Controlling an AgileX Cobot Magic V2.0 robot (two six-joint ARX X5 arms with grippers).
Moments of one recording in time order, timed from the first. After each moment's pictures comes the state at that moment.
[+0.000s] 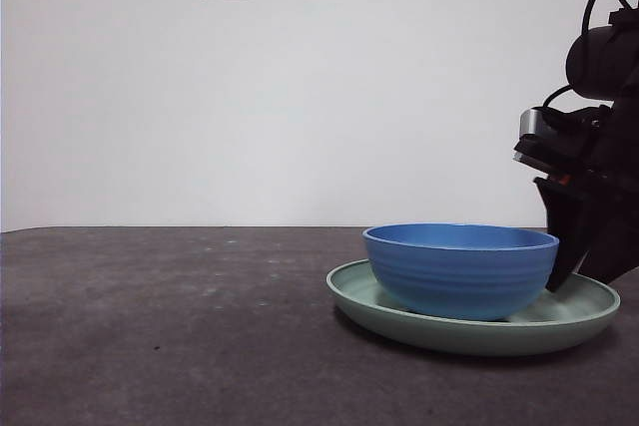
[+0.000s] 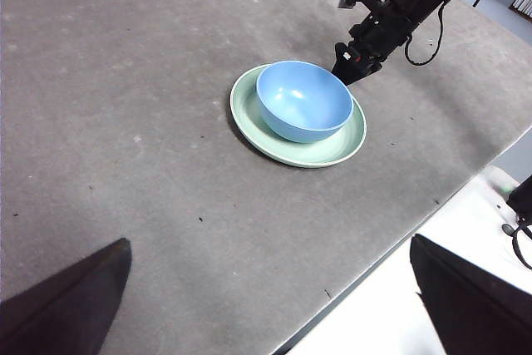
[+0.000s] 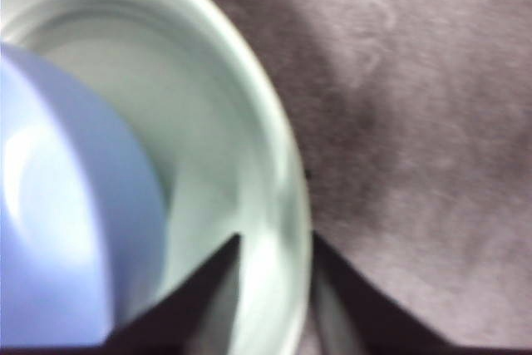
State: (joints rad) left arm -0.70 0.36 1.01 -1.12 0.10 -0.17; right arm 0.14 1.64 0.96 -0.59 -0.38 0.07
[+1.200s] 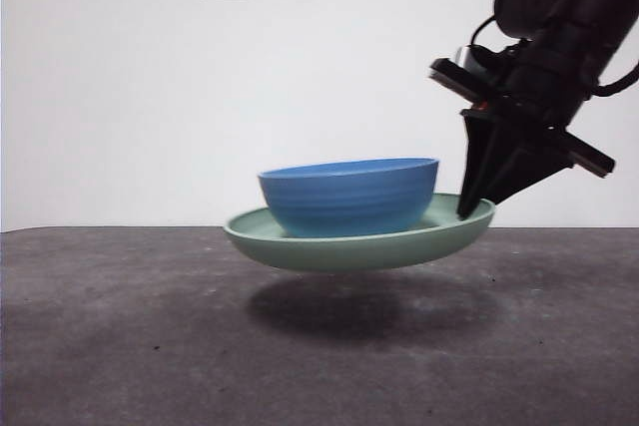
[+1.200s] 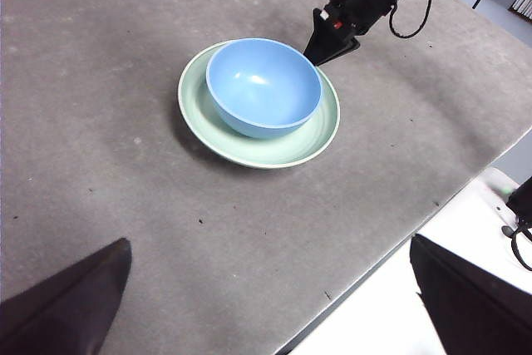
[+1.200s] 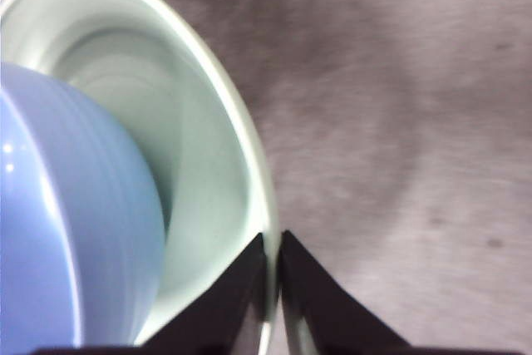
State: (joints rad) left arm -0.70 0.36 1.01 -1.11 0.10 -0.17; right arm 0.30 1.64 1.17 -0.68 -0.44 0.26
